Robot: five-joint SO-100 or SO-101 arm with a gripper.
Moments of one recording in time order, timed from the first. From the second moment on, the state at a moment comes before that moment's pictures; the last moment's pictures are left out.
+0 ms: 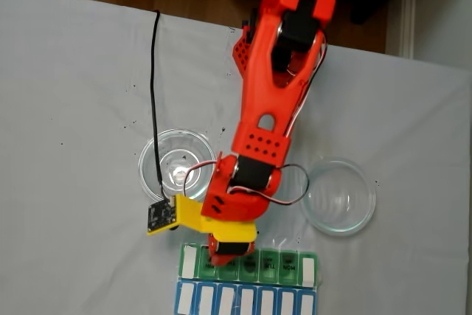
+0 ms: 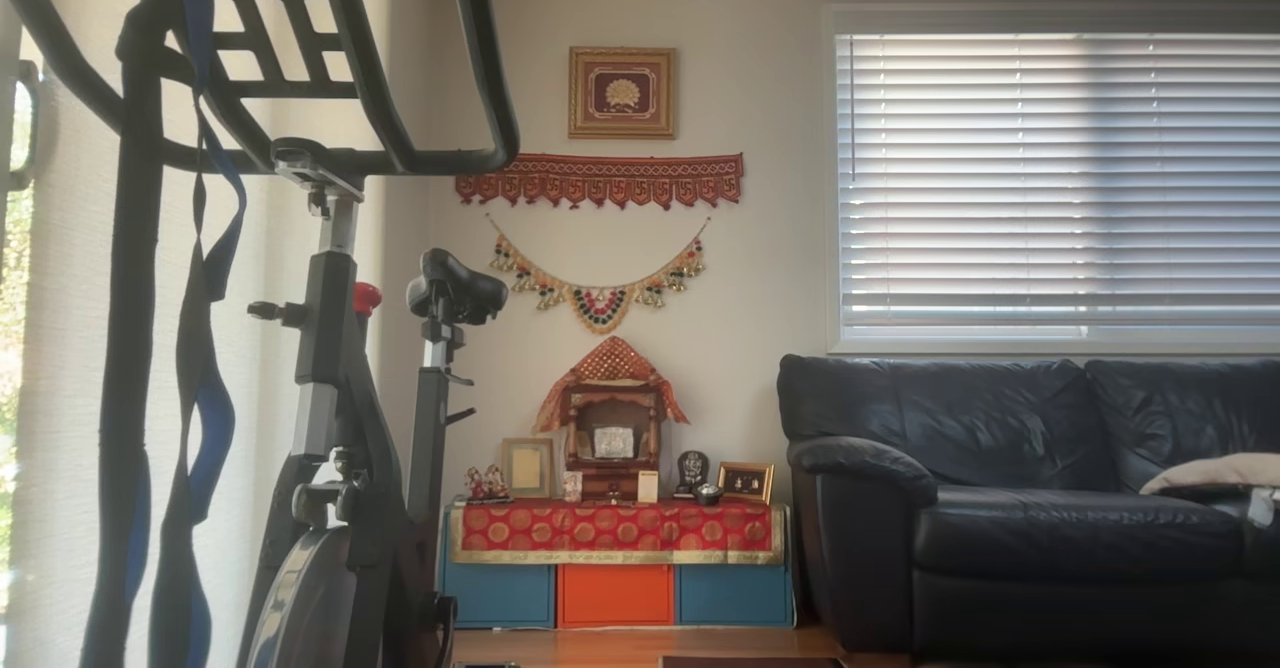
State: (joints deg) arm 6.9 103.9 107.1 34.5 -16.3
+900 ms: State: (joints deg) arm 7.6 93.6 102.3 42.4 -21.5
